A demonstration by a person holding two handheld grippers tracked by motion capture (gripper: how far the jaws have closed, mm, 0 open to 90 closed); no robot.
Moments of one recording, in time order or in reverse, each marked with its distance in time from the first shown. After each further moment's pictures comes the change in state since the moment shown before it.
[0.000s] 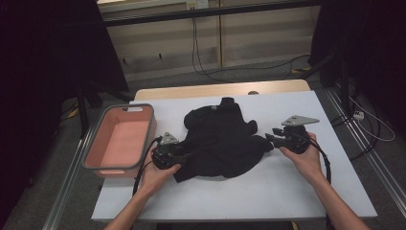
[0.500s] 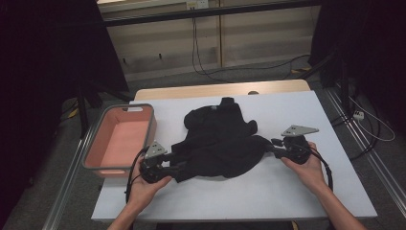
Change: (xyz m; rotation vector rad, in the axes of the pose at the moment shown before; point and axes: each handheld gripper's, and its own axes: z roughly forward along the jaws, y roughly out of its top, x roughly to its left) left arm -0.015 -0.019 -0.050 -0.094 -0.027 -0.020; right arm 0.012 -0.020 -0.001 0.047 0.049 -0.033
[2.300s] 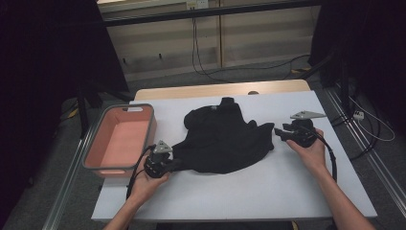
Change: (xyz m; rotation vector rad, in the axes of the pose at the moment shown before) left arm 0.013 -0.003 0.029 0.173 -0.002 0.051; right arm -0.052 0.011 0.012 -0.020 -0.134 0.114
